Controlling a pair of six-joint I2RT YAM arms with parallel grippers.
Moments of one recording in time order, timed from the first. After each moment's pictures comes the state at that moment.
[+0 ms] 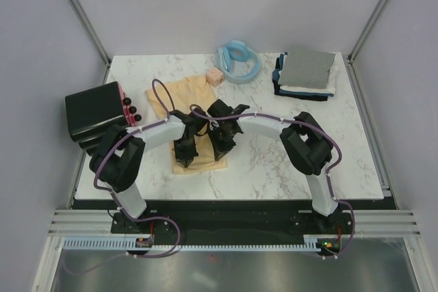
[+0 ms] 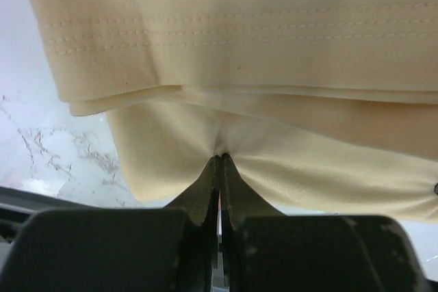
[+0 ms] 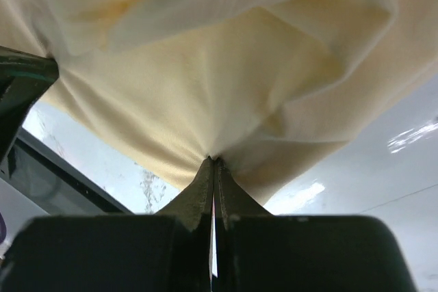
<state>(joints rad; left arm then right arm) -0.58 1.72 1.06 -0.90 -0.18 -0.78 0.80 2.09 1.51 -0.65 -0.33 0.34</state>
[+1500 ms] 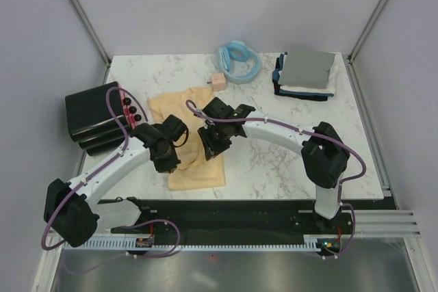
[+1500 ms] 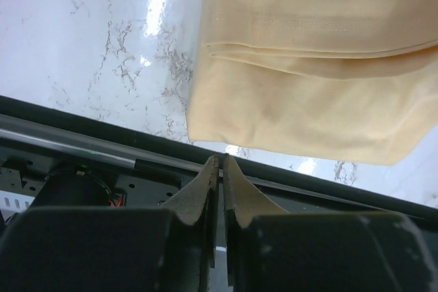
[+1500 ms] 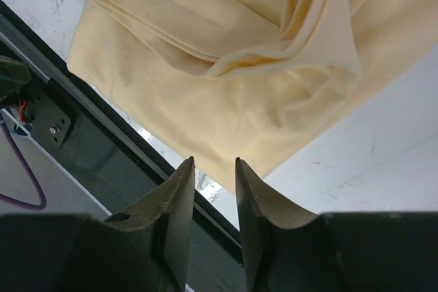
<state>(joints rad) -0.60 1.18 0.93 -1.15 -0.22 -0.92 0.89 1.88 1.50 -0.70 -0.28 0.37</state>
